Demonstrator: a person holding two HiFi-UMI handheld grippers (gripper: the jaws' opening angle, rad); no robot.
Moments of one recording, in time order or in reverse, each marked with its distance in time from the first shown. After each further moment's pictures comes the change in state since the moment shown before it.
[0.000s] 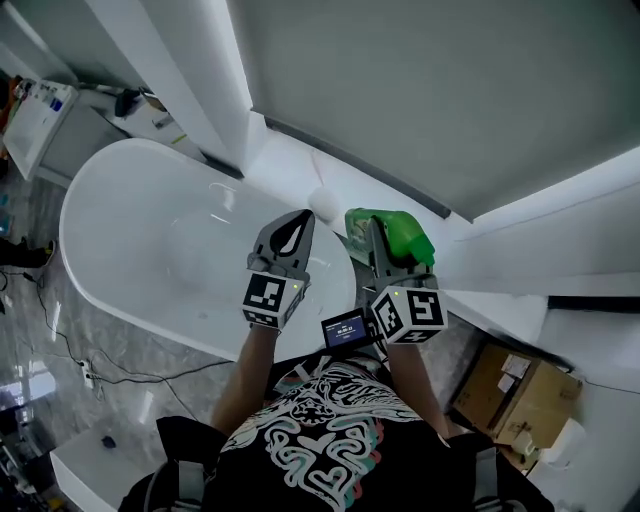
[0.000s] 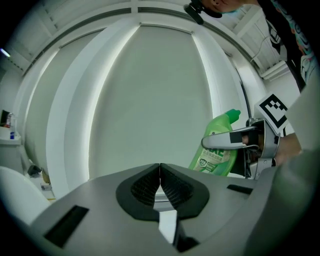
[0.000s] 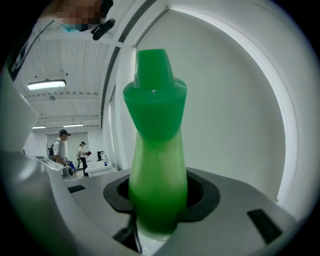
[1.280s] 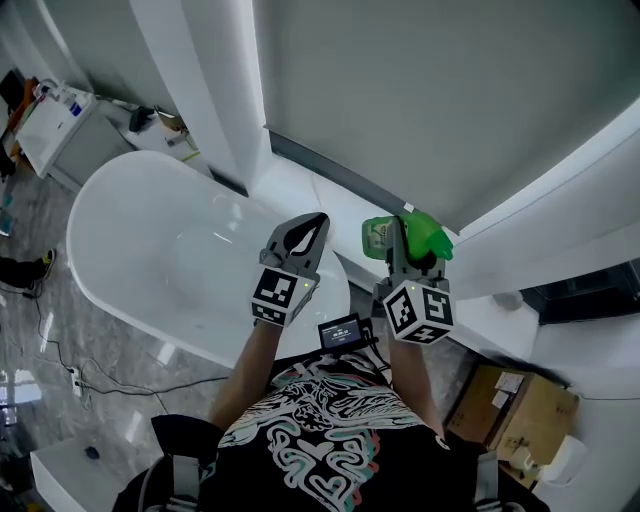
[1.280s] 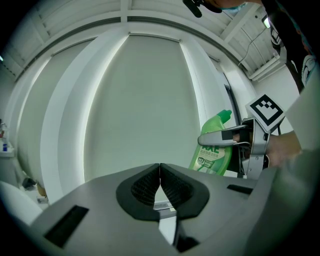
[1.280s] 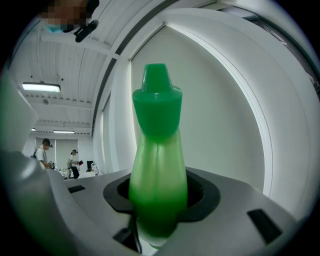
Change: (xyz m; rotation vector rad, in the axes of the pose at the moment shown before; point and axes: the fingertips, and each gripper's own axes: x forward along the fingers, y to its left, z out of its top) left arm -0.030 -0.054 0.052 0.082 -0.076 -0.065; right arm -0.063 -0.013 0.056 0.032 -0.132 -0.099
